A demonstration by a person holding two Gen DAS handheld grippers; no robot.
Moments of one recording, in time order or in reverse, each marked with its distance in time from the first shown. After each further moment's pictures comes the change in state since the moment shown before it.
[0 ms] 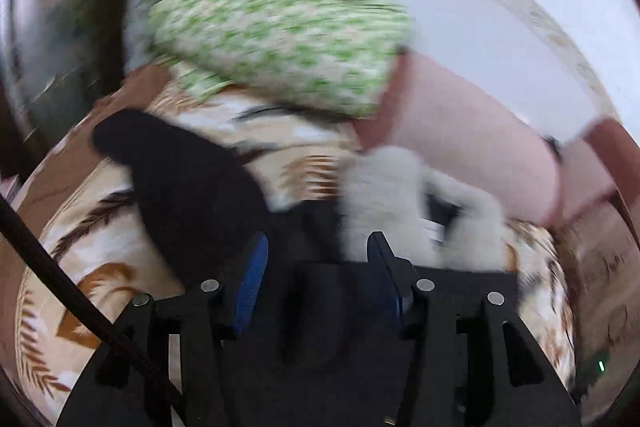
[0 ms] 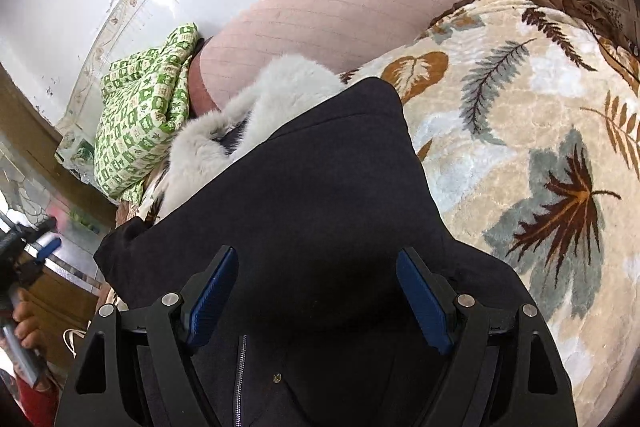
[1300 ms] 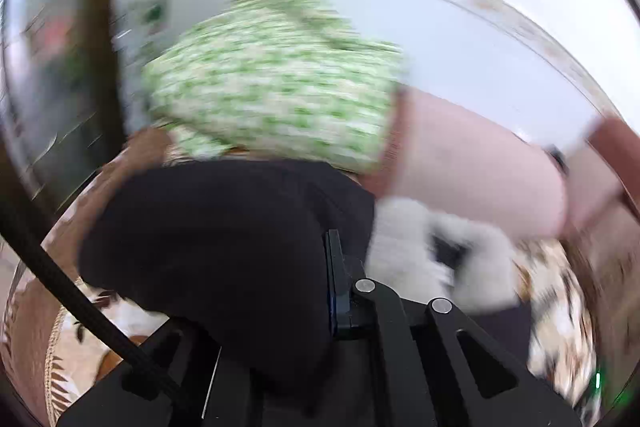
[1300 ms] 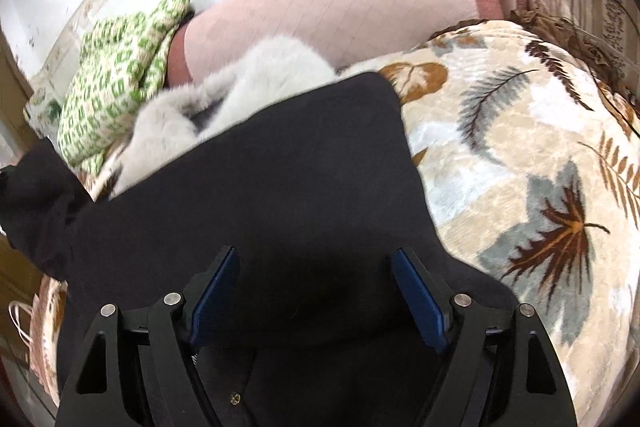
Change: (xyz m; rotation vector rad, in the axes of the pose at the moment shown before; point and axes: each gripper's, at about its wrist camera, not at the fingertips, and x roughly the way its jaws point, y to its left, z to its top) left arm -0.017 -0.039 0.032 0.189 -0.132 -0.039; right arm 0.024 0.006 -0.001 -0.104 -0.018 -0.148
